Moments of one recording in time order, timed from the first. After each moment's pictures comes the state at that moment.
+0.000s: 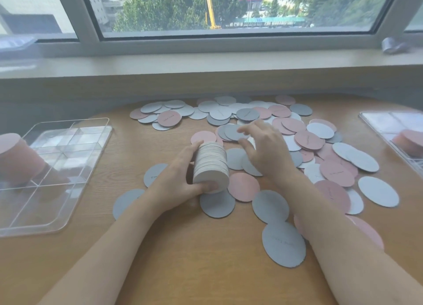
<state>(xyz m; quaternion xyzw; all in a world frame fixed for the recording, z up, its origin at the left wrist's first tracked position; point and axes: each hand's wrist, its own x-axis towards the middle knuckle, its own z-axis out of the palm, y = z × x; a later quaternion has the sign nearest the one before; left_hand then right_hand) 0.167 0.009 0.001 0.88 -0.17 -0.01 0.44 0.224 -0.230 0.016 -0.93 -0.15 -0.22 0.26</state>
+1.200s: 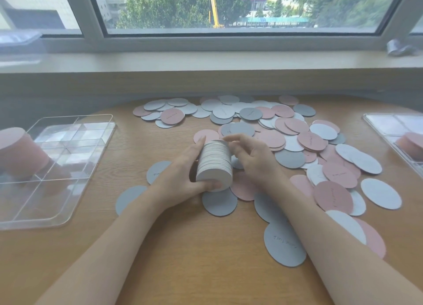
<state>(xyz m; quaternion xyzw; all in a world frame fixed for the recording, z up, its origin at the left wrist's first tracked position) 0.167 0.009 0.000 0.88 -0.17 -0.02 0.44 0.196 -0.205 0.018 -0.85 -0.15 -0.06 0.51</state>
